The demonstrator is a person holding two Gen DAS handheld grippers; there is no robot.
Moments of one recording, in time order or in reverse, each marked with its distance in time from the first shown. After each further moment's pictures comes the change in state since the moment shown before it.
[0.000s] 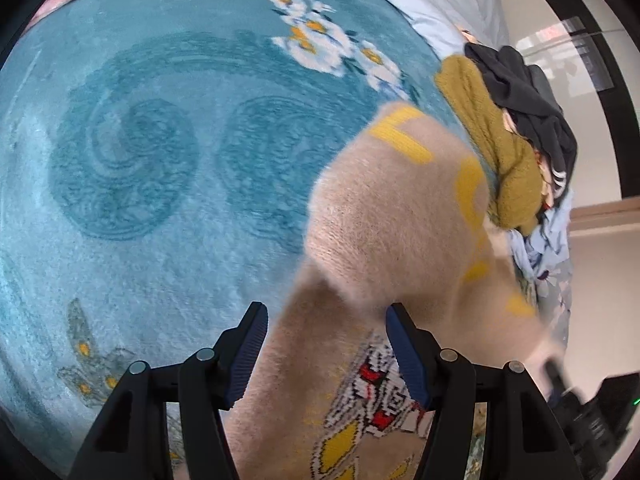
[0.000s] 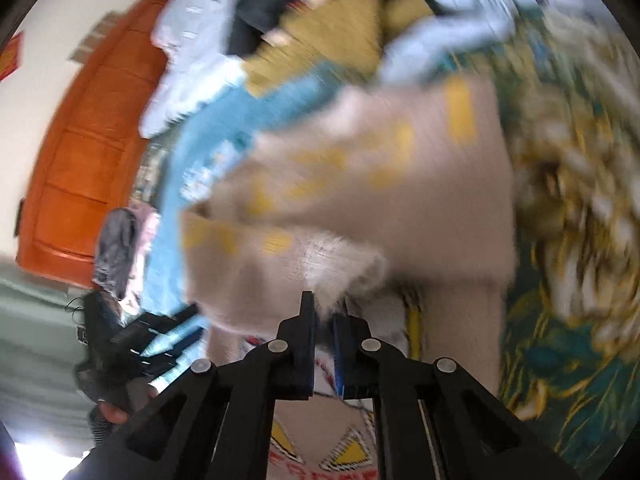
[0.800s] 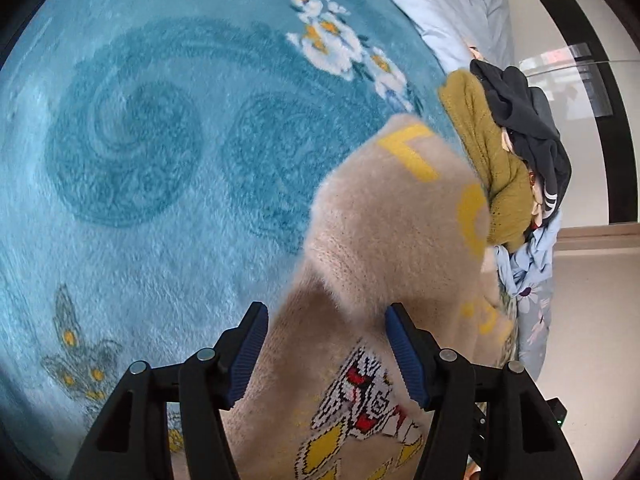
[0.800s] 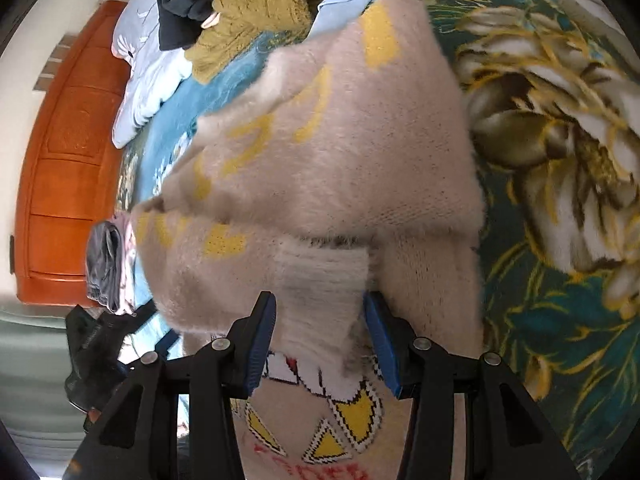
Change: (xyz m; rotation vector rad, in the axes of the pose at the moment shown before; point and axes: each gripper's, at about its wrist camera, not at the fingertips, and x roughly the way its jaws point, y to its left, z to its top) left arm 0.006 0.011 0.016 -0.080 -0.011 -0.045; right arm 0.044 -0.047 -0.025 0.190 0.143 -0.023
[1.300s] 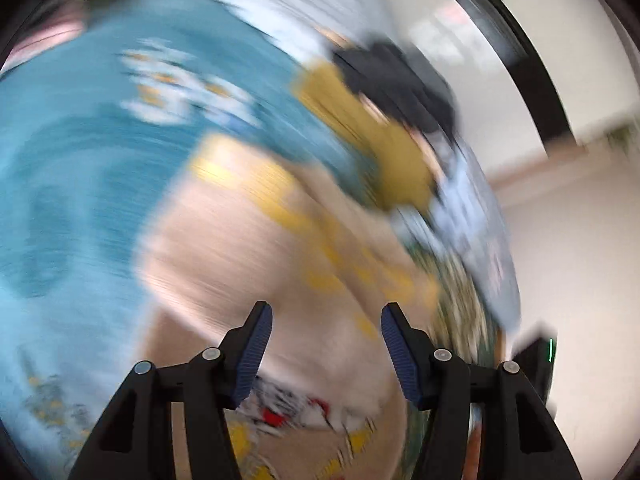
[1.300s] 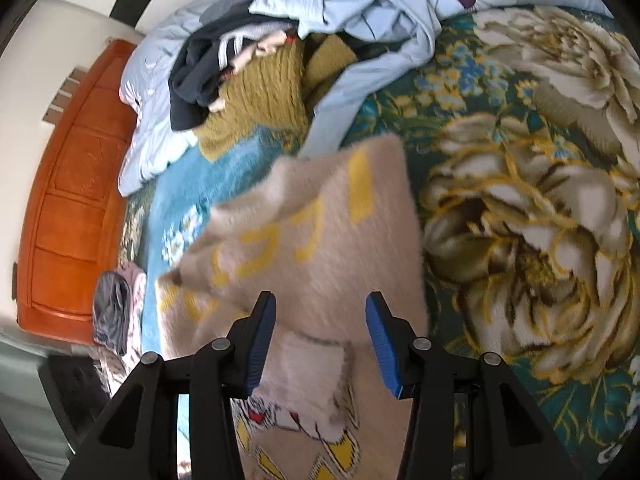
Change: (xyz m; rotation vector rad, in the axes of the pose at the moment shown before) left arm -0.041 -0.060 -0.007 0.239 -0.097 -0.172; right arm -0.051 0.000 0.037 0.008 -0.169 -0.013
